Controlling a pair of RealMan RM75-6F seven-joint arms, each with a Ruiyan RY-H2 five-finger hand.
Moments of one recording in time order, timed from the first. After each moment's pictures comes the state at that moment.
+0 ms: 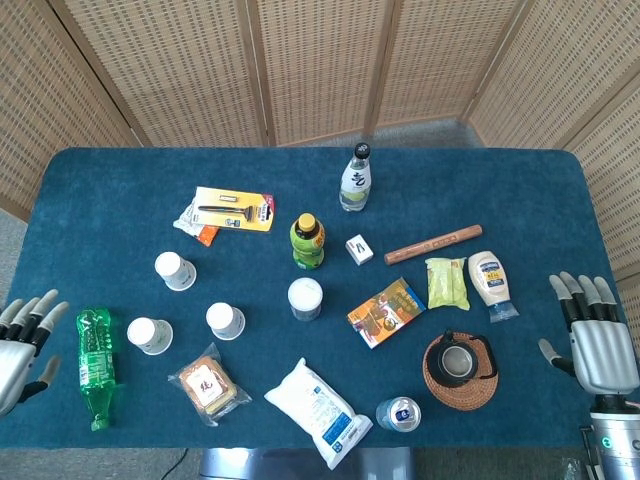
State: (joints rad) left arm -0.08 -1.01 0.05 -1.61 1.63 1.42 0.06; right arm 0.10 -1.14 0.10 -1.60 -1.49 1.51 -0.13
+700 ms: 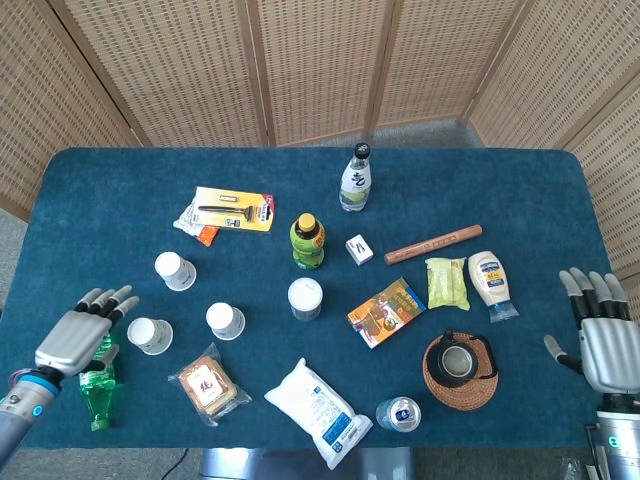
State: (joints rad) left arm -0.35 -0.95 0.00 -1.86 1.33 0.95 0.33; right arm 0.09 -1.13 0.11 -1.61 -1.48 1.52 -0.11
